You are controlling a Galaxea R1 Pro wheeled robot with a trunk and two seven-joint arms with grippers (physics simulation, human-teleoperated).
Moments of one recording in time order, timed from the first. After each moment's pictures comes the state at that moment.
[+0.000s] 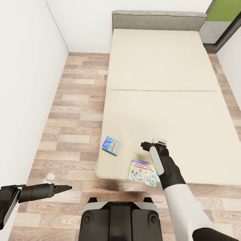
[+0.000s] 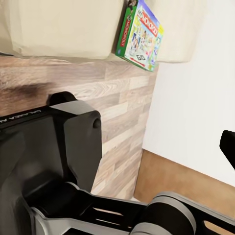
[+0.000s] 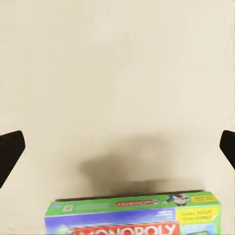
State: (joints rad) left arm -0.42 0.39 0.23 -1.07 0.00 0.78 -1.43; right arm -0.81 0.17 0.01 -1.08 -0.33 0.69 -0.48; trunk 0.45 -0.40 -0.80
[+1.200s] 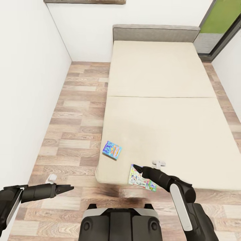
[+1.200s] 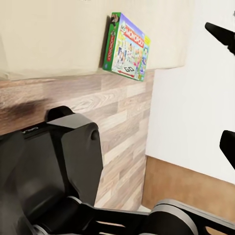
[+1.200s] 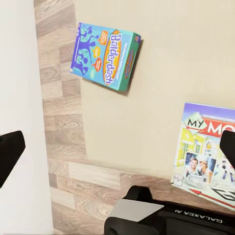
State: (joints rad) left arm -0.42 0.37 0.23 -1.07 0.00 0.74 -1.43; right arm -0.32 0.07 -0.01 -1.58 -0.35 0.78 0.26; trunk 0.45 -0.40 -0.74
